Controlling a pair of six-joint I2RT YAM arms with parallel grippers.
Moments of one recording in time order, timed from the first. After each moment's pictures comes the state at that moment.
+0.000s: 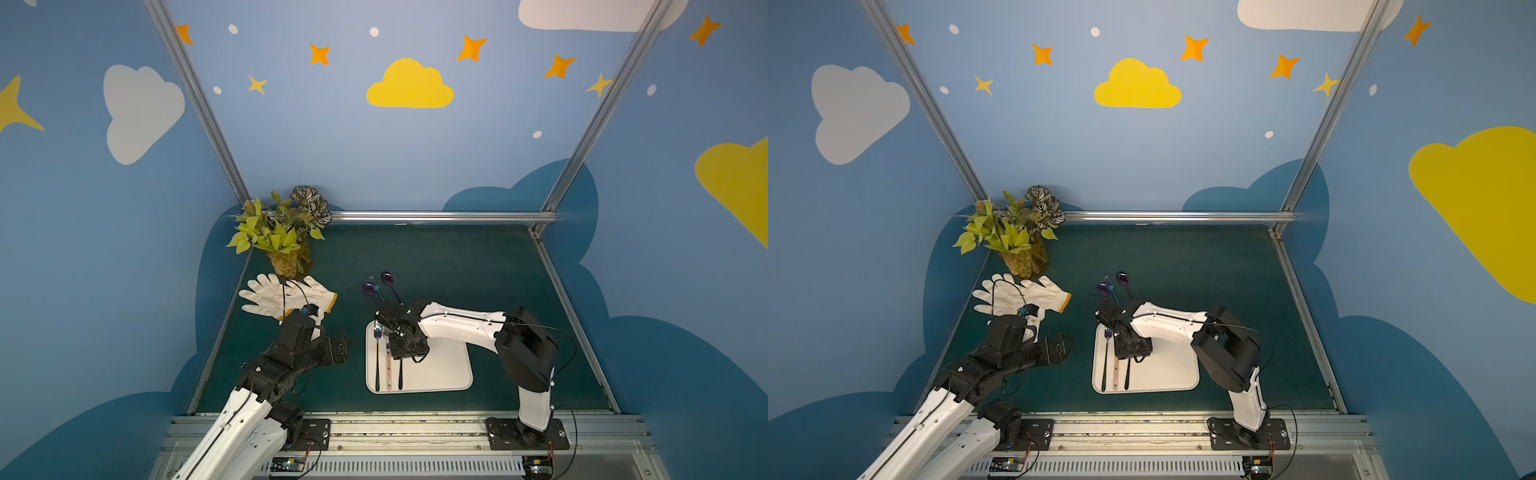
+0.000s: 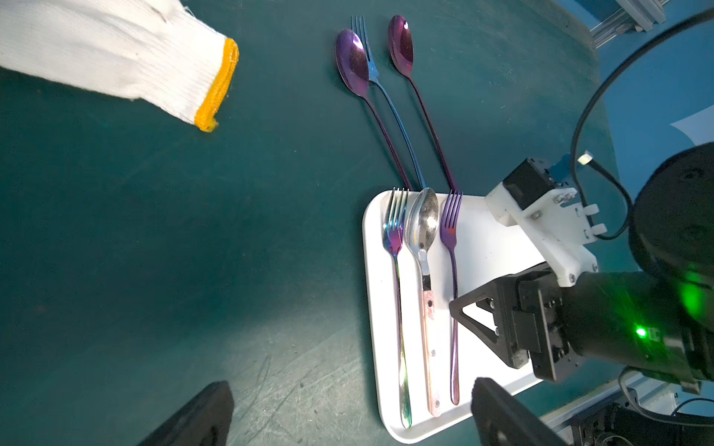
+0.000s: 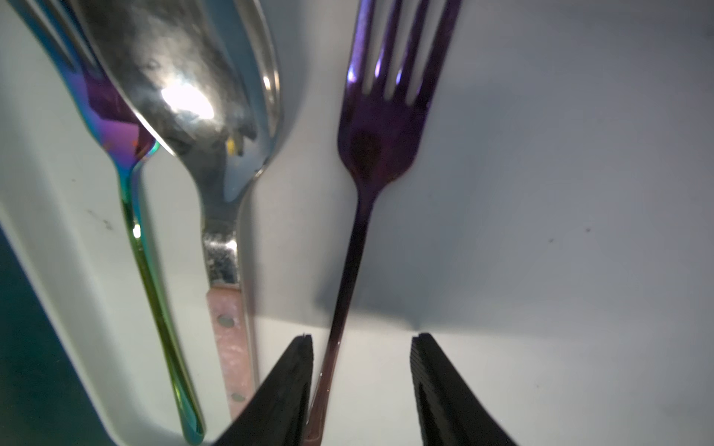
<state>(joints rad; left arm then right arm) -0.39 0.63 0.57 -0.77 0.15 -0.55 1.06 1.94 1.35 -0.91 0.02 0.85</state>
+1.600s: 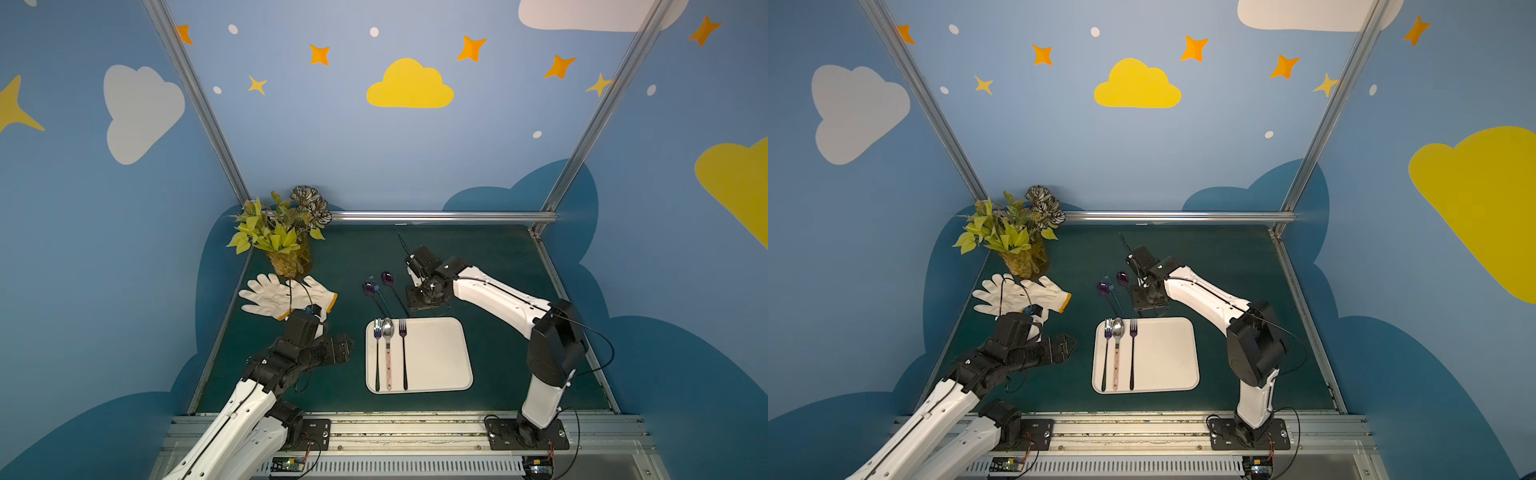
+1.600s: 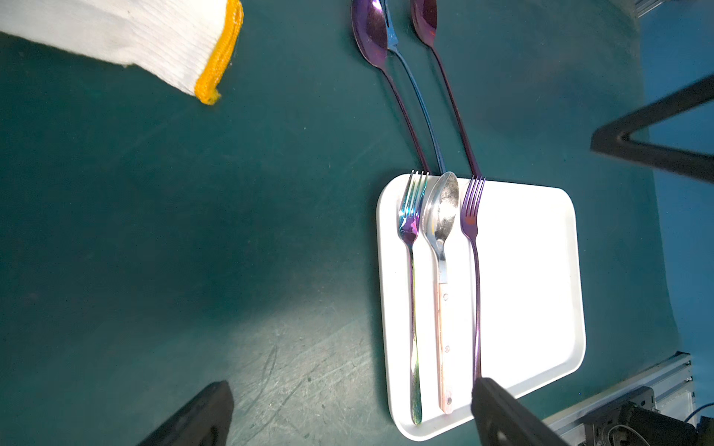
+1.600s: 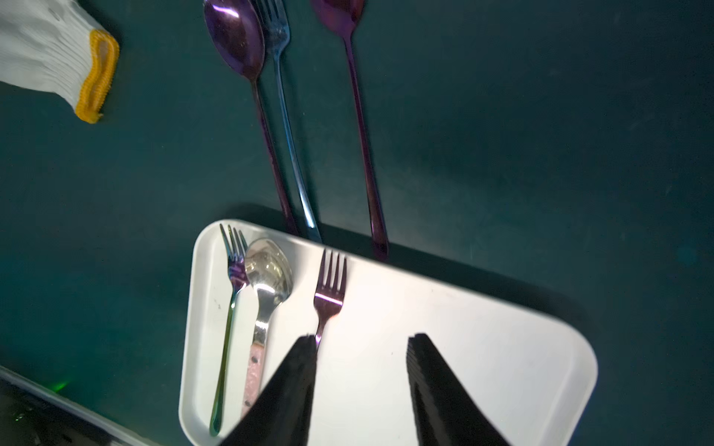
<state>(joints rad) -0.39 0.70 0.57 -0.77 0.16 -0.55 0.76 1.89 1.61 -0.92 -0.02 0.40</state>
